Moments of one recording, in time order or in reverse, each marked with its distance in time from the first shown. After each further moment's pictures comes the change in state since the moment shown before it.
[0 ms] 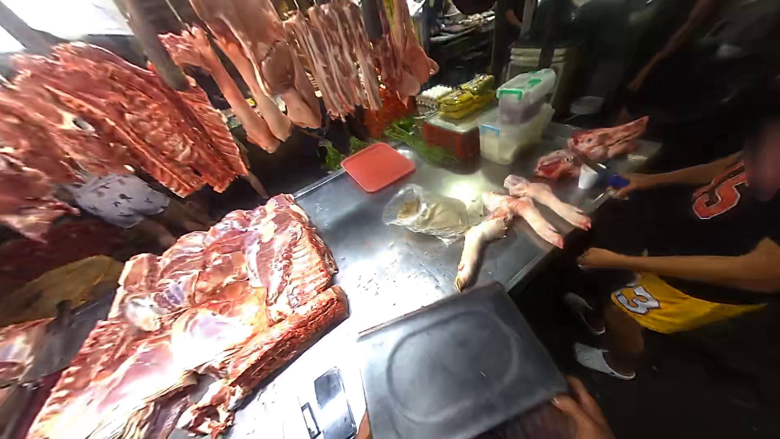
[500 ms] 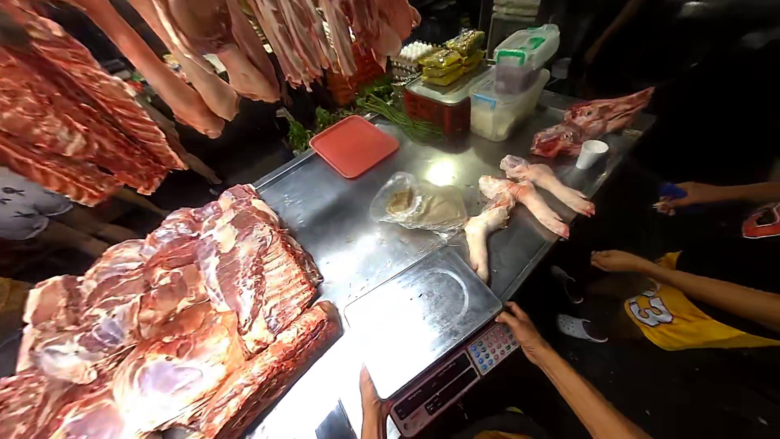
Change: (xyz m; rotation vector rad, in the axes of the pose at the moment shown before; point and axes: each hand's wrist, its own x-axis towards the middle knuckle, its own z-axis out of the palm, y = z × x) left_hand 0.190 -0.004 0.051 -0.218 0.079 -0.171; right_hand 0.191 -0.010 0.116 -0.162 -0.012 0.157
